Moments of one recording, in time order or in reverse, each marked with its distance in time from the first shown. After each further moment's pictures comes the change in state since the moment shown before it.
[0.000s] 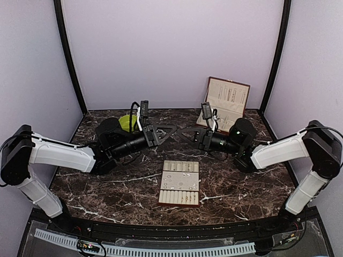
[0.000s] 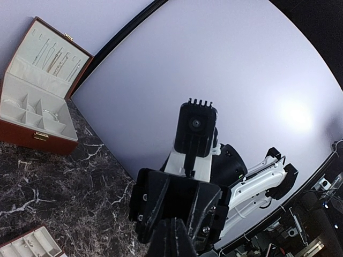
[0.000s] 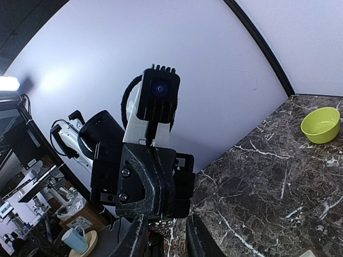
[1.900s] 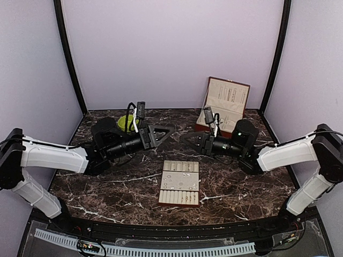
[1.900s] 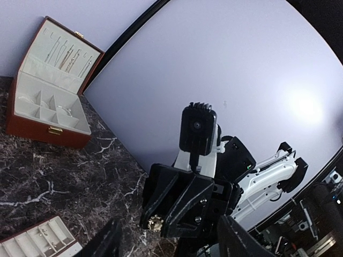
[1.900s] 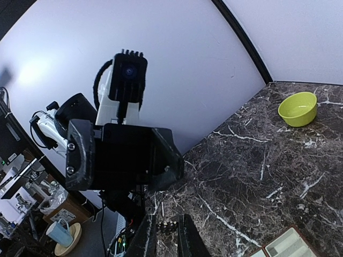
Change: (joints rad) left arm 0.010 -0.076 -0.032 -0.108 -0.023 0.050; right arm 0.000 -0.084 -0.048 -0.161 0.052 -0.099
